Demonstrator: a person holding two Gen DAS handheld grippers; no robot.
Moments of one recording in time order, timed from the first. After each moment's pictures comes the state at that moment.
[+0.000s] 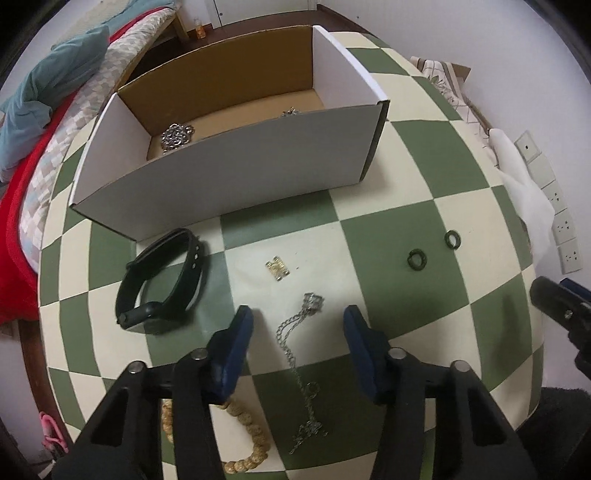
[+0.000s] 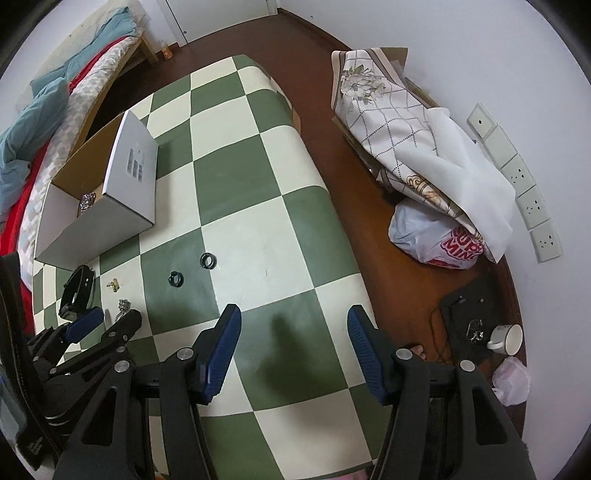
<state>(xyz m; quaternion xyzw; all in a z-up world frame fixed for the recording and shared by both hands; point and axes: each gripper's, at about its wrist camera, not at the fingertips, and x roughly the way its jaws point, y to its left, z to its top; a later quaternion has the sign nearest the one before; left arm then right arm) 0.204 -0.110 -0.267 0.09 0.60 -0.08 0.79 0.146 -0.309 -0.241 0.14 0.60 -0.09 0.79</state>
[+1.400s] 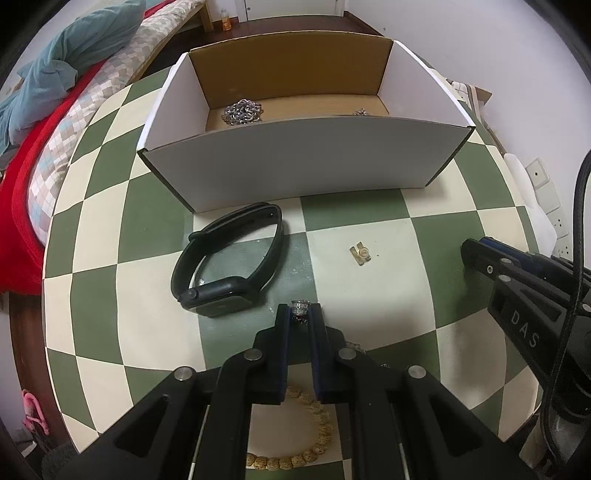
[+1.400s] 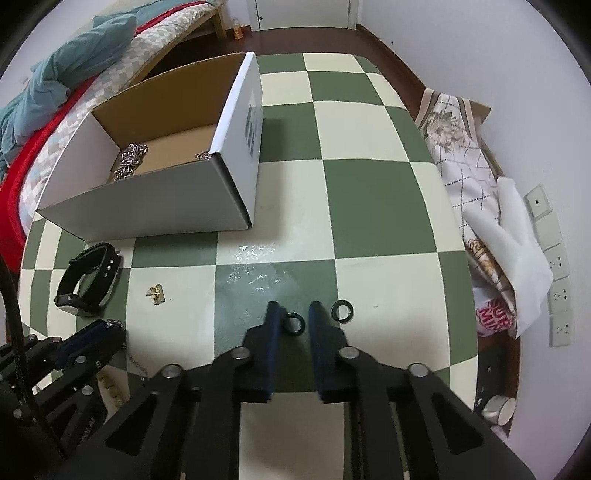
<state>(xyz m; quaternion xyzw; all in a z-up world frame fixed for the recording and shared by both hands) 0.199 -0.056 -0.263 0.04 0.60 -0.06 0.79 0.200 -0.203 -0.269 0.02 0.58 -0.01 0.81</state>
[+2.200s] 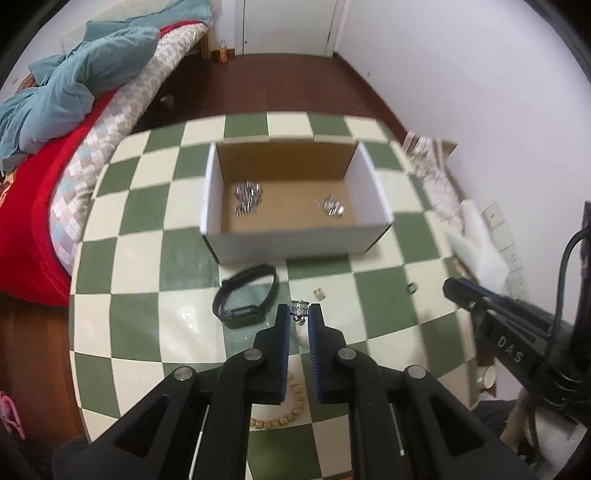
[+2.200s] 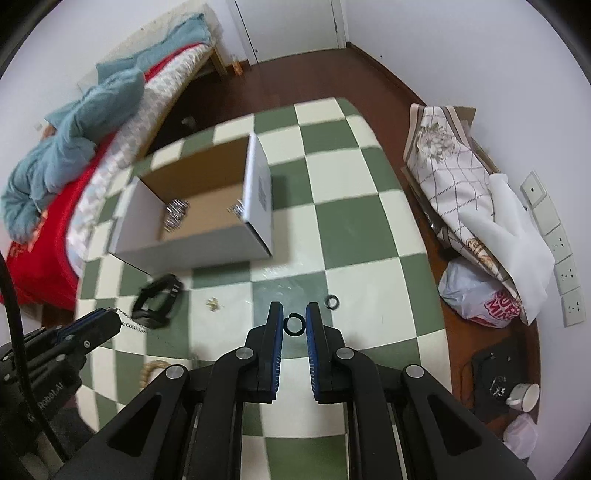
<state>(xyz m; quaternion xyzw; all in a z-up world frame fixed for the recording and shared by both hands) 0.183 -0.030 -0.153 -0.02 0.54 -0.10 0.83 0.166 -0.234 -0.184 0.10 0.53 0.01 0.84</state>
